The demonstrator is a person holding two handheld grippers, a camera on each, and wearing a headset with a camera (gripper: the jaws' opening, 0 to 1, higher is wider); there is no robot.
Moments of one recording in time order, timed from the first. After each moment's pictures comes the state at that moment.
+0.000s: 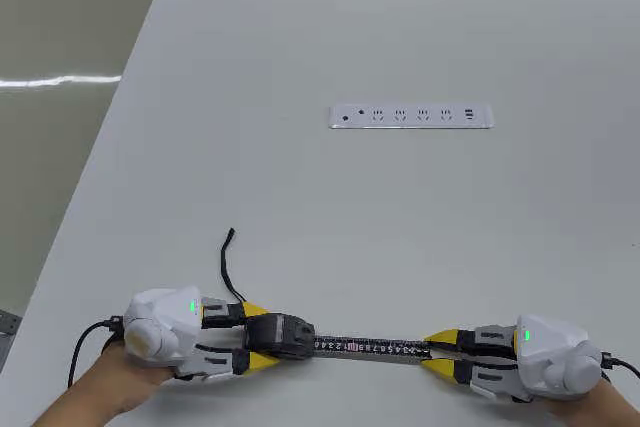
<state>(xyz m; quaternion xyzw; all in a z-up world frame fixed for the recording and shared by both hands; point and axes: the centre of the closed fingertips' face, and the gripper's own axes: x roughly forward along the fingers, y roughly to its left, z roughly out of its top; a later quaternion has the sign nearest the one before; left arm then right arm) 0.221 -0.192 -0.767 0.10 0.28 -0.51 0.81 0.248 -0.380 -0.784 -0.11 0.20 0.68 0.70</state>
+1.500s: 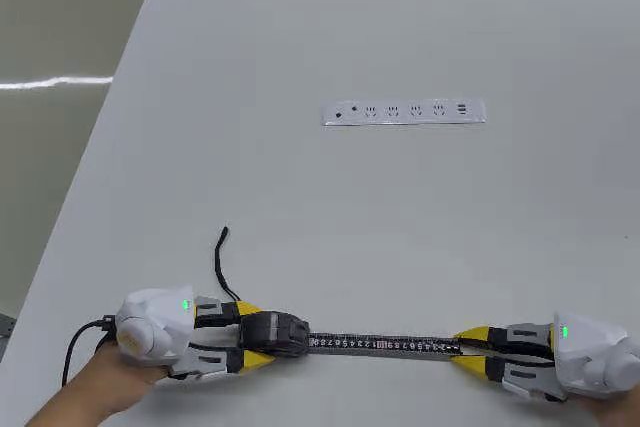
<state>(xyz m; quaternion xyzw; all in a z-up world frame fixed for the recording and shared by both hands) 0.221 -0.193 -0.767 0.10 0.29 -0.51 0.81 0.259 -0.426 -0.784 -0.10 0.21 0.66 0.71</state>
